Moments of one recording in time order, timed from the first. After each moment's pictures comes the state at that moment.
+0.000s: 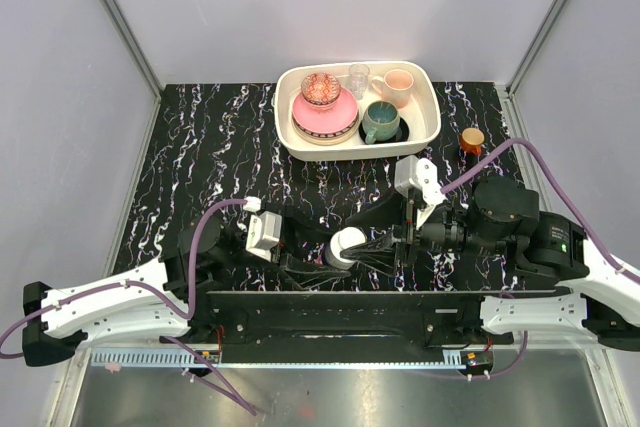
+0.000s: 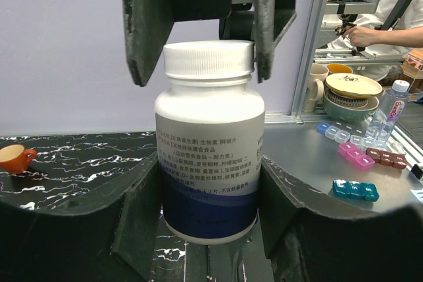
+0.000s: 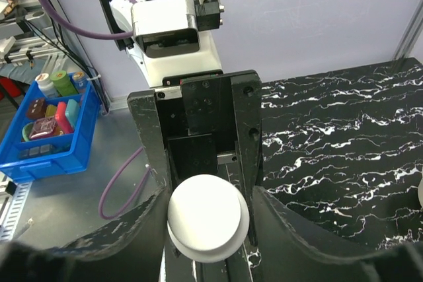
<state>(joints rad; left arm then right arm) -1.21 0.77 0.72 0.34 0.41 -0.12 1.30 0.92 1.41 -0.55 -0.12 0.09</state>
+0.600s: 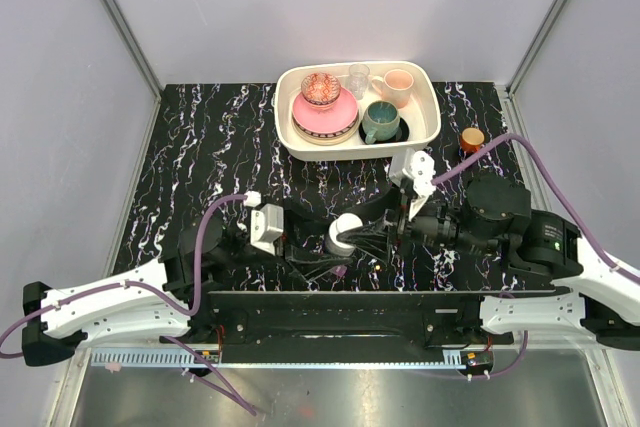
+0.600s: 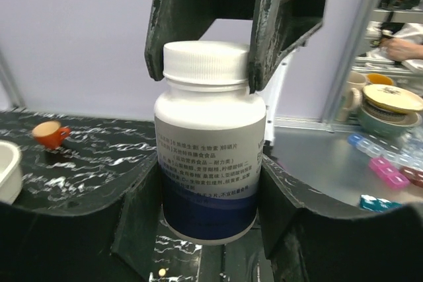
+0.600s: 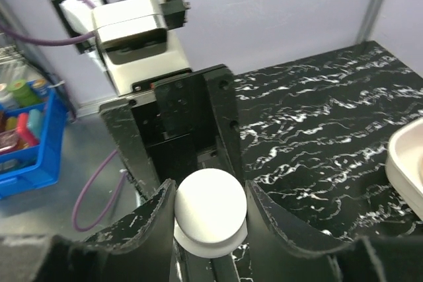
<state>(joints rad) -1.21 0.77 0.72 0.32 0.30 -0.11 1.30 0.94 1.41 -0.55 -0.03 0.09</state>
